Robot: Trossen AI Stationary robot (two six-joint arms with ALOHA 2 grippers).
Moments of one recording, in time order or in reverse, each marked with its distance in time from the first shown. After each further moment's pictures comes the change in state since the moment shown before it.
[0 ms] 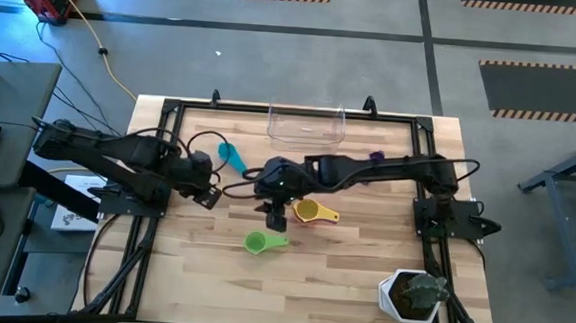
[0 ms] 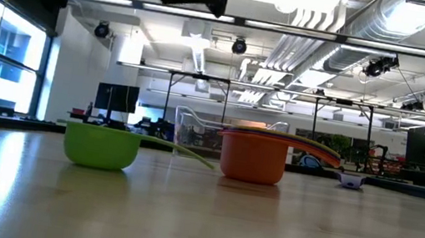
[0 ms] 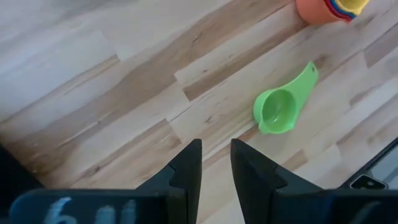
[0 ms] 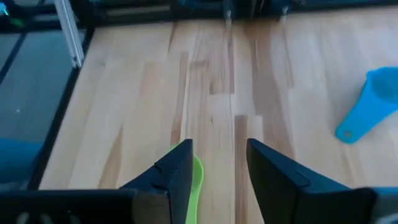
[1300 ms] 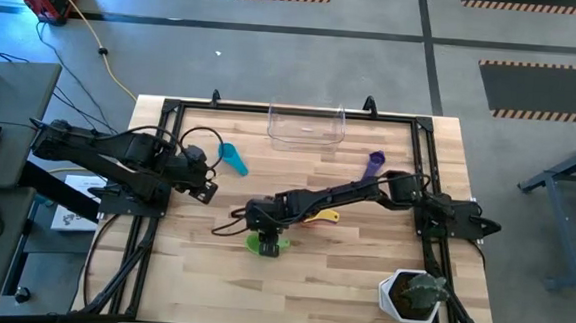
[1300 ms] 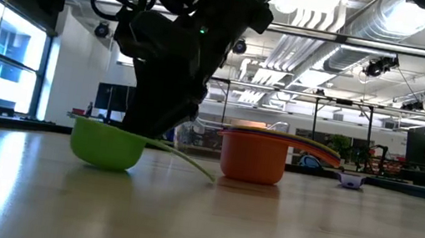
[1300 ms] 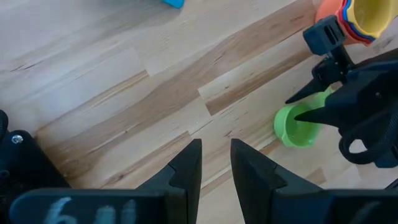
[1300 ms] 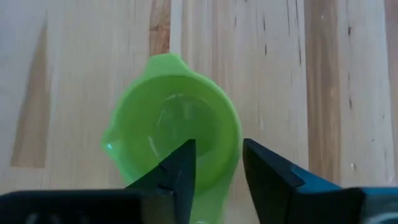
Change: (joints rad) left arm 0.008 -0.031 0.001 -0.067 -0.082 -0.016; right arm 0.058 0.340 -0.001 0.031 -0.021 0.079
